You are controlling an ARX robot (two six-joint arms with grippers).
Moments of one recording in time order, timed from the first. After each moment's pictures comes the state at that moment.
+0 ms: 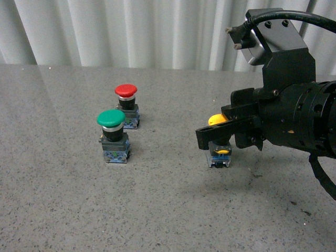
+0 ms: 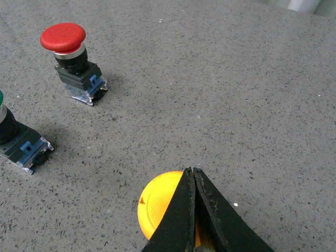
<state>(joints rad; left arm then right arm) 0.00 0.01 0.01 0.00 0.00 0.00 0.43 1.67 0.73 0.49 0.01 0.01</state>
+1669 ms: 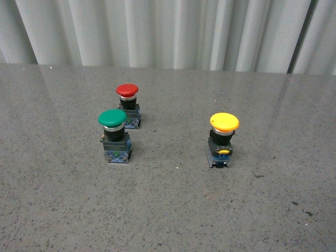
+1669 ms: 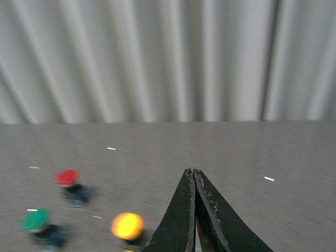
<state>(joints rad) 0.00 0.01 0.01 0.00 0.00 0.00 0.49 0.79 0.54 0.23 0.36 0.14</state>
